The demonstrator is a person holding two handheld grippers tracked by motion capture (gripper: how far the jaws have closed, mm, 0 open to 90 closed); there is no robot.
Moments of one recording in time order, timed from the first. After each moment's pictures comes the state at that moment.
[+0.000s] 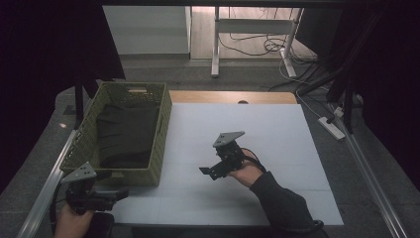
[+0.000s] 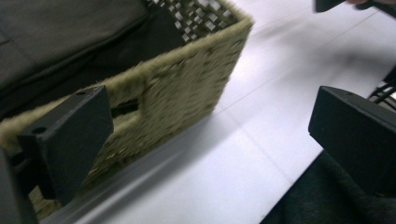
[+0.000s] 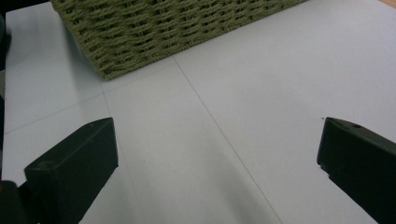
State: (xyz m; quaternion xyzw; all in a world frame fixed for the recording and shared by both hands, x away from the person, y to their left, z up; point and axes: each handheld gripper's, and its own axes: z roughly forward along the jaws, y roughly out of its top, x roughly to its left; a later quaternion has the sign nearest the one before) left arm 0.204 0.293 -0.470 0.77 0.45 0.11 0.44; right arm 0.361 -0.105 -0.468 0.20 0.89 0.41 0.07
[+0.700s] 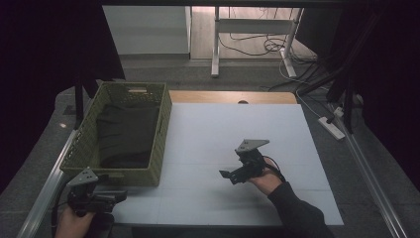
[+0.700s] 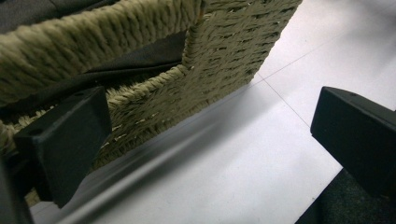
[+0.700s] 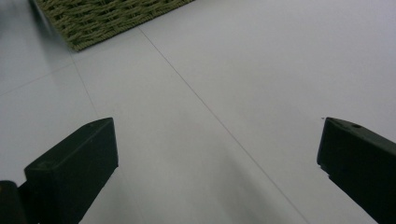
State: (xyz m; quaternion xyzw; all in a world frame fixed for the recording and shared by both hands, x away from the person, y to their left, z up) left arm 0.210 0.305 -0.502 0.78 0.46 0.12 0.41; right arm 0.353 -0.168 -0.483 0.25 0.87 0.42 0.09
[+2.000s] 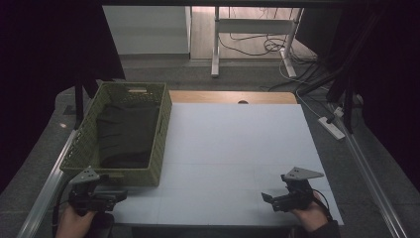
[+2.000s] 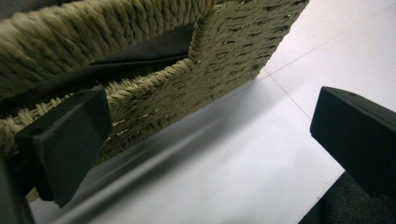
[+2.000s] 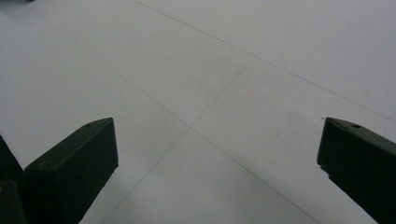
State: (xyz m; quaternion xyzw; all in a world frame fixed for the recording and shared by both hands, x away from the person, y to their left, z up) left arm 0.213 0.304 -0.503 0.78 0.47 0.11 0.40; right arm 0.273 -0.286 -0.490 0.38 0.83 0.39 0.13
